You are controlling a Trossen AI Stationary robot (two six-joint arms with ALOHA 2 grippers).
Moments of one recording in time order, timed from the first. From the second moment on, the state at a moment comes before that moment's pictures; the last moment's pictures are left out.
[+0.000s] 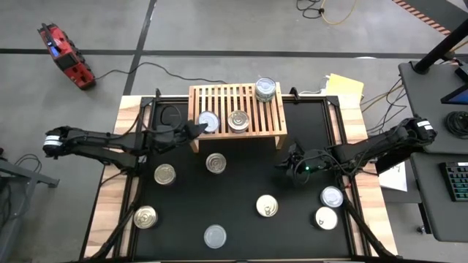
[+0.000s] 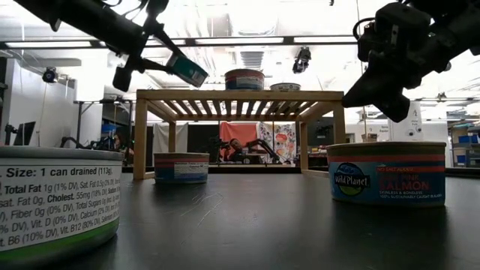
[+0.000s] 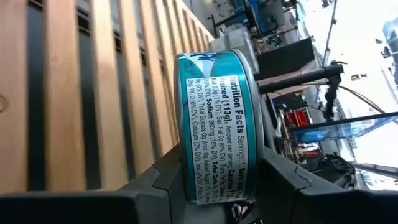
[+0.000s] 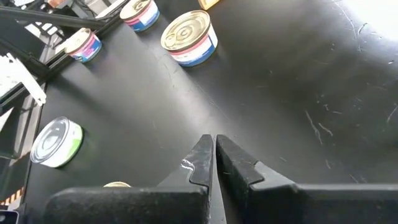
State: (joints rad) left arm 0.04 0.97 0.58 0.11 -0.57 -1.34; right arm 0.19 1.03 0.40 0.09 0.24 0.71
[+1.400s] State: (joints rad) left arm 0.05 0.99 0.56 0.10 -0.59 -1.47; right arm 0.19 1.03 0.40 0.09 0.29 0.75
